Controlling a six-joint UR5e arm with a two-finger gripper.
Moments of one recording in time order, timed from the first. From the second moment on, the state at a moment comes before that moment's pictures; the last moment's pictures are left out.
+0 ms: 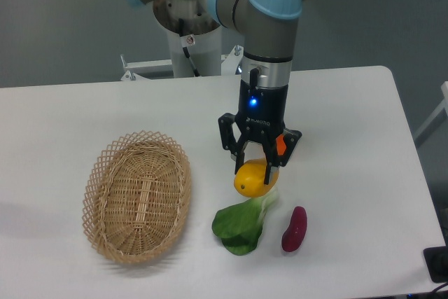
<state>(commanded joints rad) 2.52 -1.74 -1.74 -0.70 1.19 0.94</state>
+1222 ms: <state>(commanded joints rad) 2.21 -1.74 -1.80 -0.70 1.41 0.58</state>
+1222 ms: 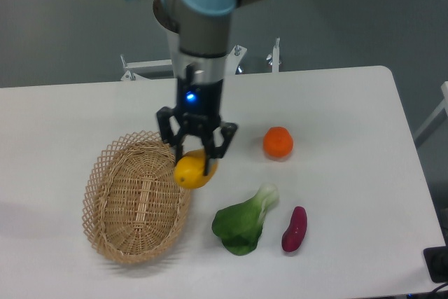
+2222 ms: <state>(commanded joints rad) 1.99 -2.00 -1.74 -0.70 1.62 0.44</state>
